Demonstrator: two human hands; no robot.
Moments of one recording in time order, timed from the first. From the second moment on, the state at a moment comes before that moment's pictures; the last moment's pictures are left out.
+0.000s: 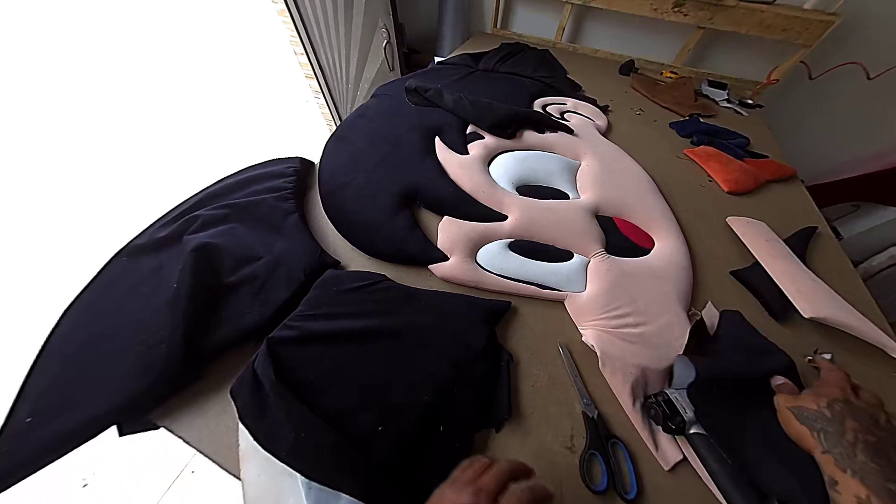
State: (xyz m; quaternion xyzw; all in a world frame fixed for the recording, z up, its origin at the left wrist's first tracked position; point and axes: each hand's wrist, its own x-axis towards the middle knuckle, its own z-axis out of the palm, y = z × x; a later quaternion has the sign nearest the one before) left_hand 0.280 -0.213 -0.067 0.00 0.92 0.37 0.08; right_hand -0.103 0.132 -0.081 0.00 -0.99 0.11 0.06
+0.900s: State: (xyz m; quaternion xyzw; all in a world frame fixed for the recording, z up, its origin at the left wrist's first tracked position) left_hand 0.275 -0.457 -0.117 -0.35 0.91 0.21 -0.08; right_hand 0.140 -0.145 -0.139 0.18 -0.93 0.32 -0.05
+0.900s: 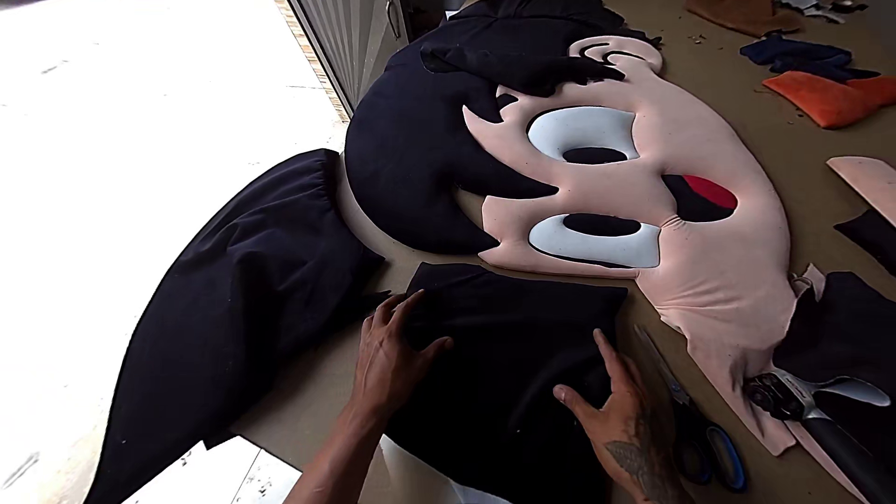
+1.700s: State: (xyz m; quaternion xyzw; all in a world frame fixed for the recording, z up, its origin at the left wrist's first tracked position) left_hand 0.263 -0.448 -0.123 -0.29 0.92 0.23 -0.10; right_hand 0.108 -0.146 -0.113 0.12 -0.95 0.27 -0.08
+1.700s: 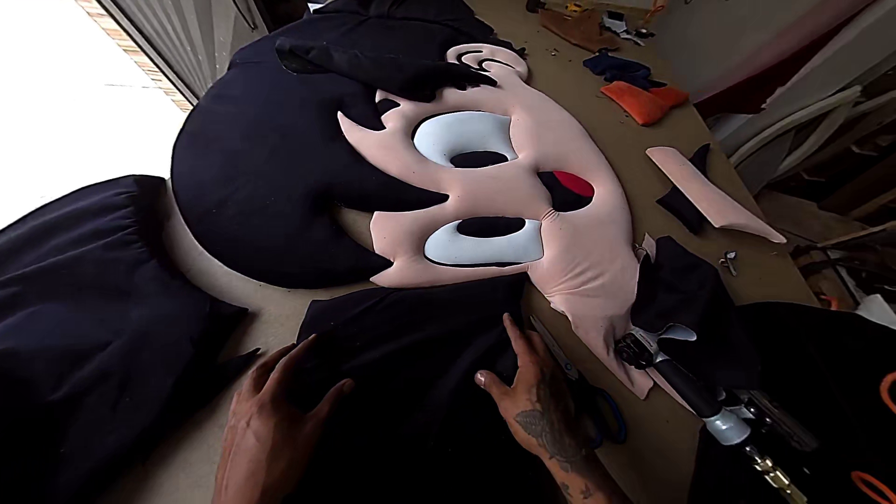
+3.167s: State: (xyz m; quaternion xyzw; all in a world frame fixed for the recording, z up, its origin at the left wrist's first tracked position) left_hand 0.189 -0.359 -0.049 0.10 0.98 0.18 -0.05; right_hand 0.108 0.105 0.056 0.21 -0.87 0.45 -0.06
